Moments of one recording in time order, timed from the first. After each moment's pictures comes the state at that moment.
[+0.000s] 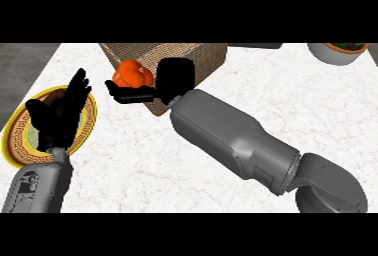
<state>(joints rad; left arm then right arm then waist) -0.28 0.18 0.11 -1.44 -0.05 0.05 0.17 -1.36 0.00 1.09 -0.58 0.22 -0.24 0.87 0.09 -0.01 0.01</state>
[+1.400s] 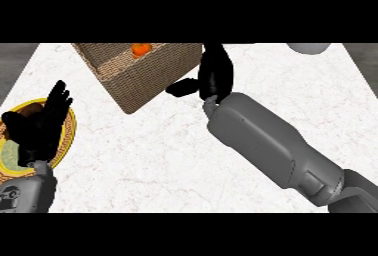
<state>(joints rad) -0.19 0.21 0.17 -1.47 -0.03 0.05 0.17 -1.09 -0.16 0.76 -0.91 0.20 -0.81 0.85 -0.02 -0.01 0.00</state>
